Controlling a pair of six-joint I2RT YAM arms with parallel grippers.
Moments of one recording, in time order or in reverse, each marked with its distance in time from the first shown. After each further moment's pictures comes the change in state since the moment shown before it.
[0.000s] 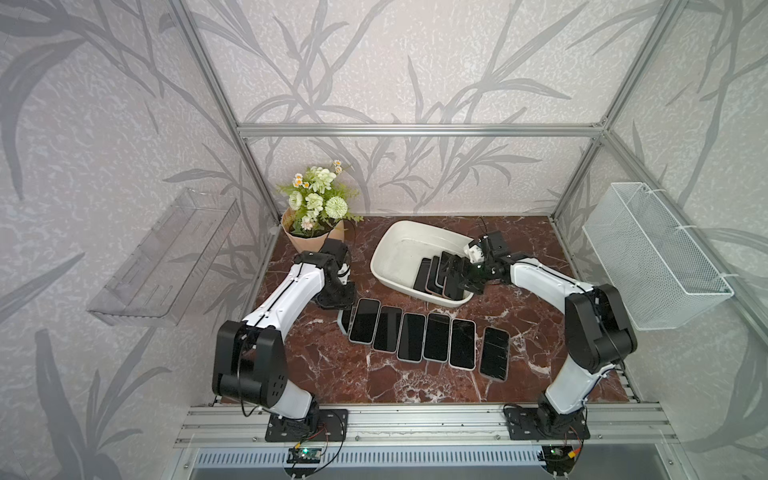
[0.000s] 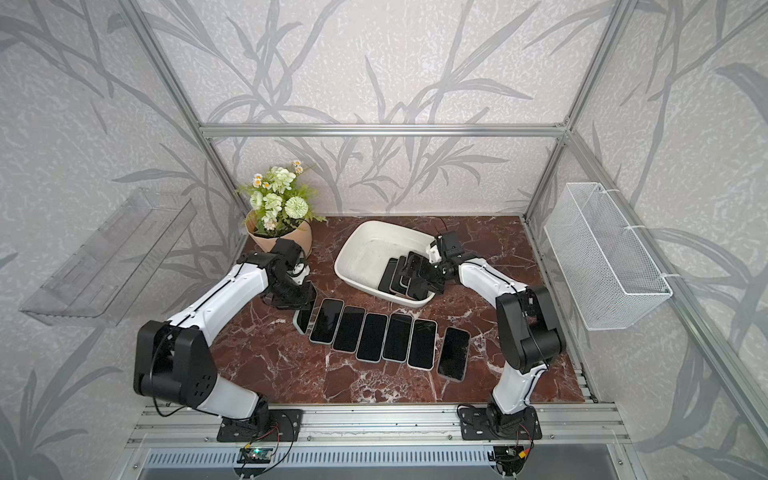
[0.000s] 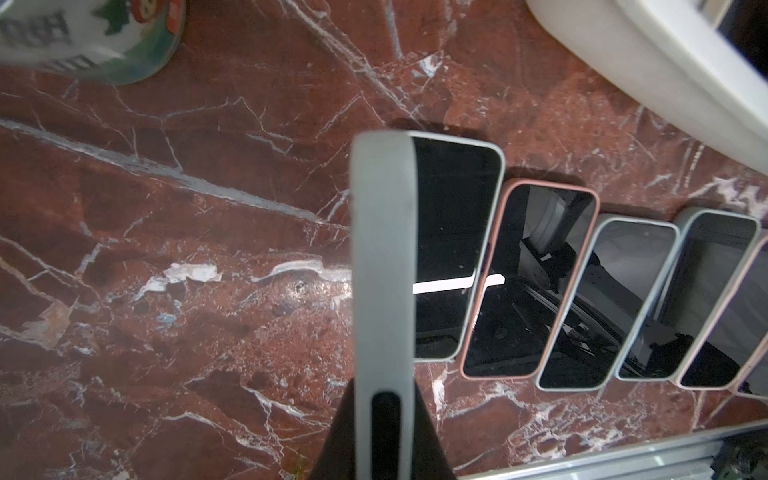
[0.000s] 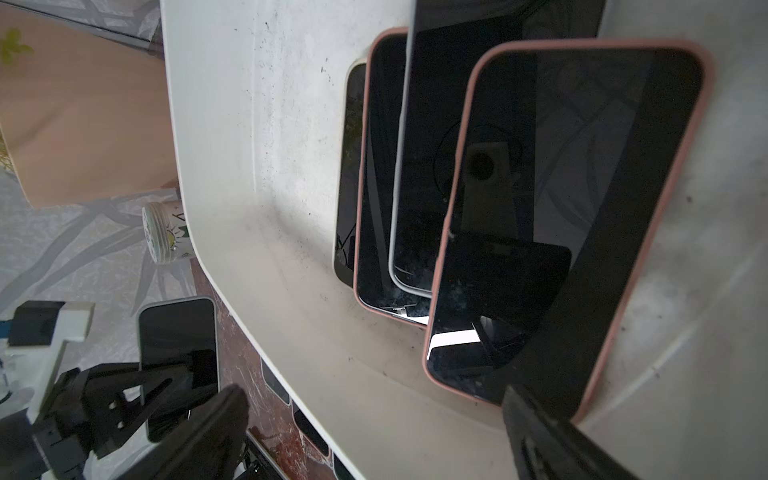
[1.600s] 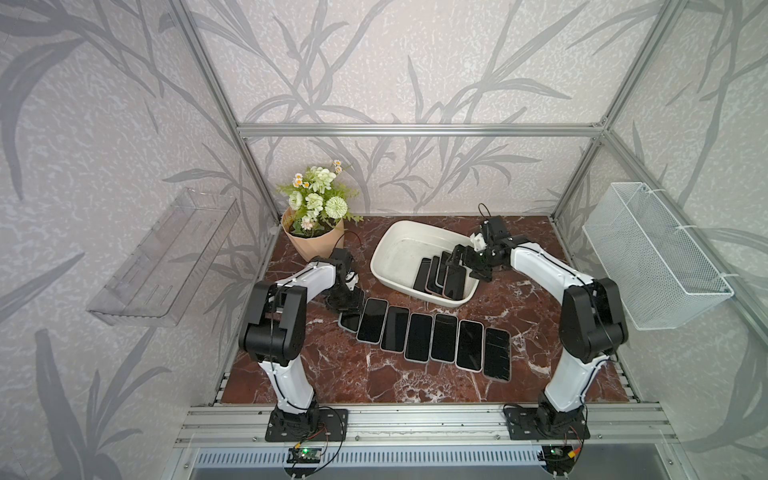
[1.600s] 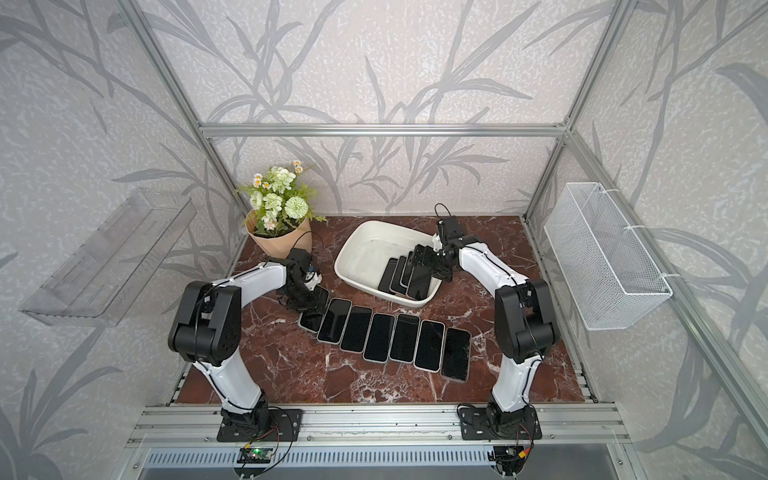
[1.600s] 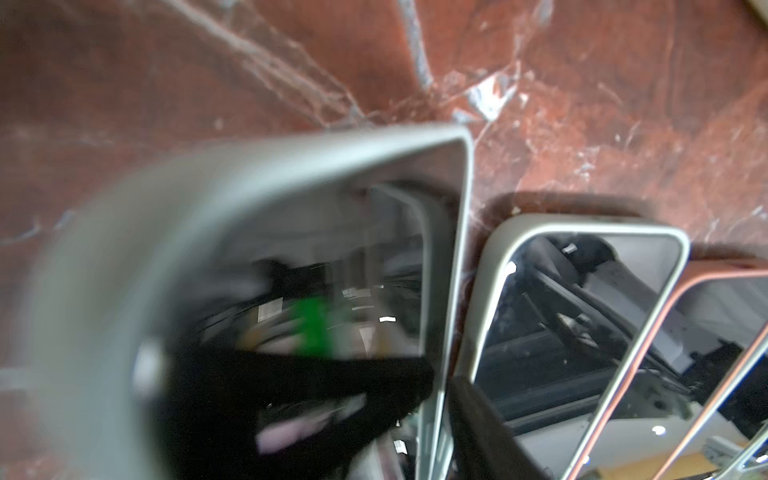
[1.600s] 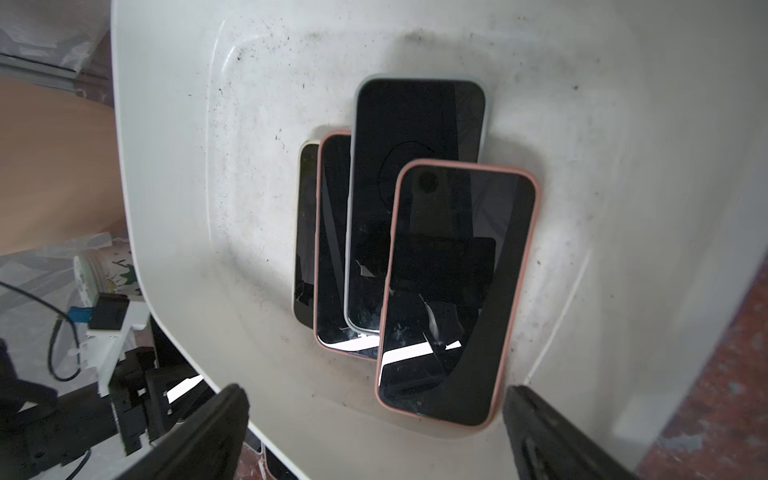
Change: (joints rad) left arm 0.034 0.245 -0.053 0.217 0.047 0.089; right arm -0.003 0.120 0.283 -0.259 0.193 -0.098
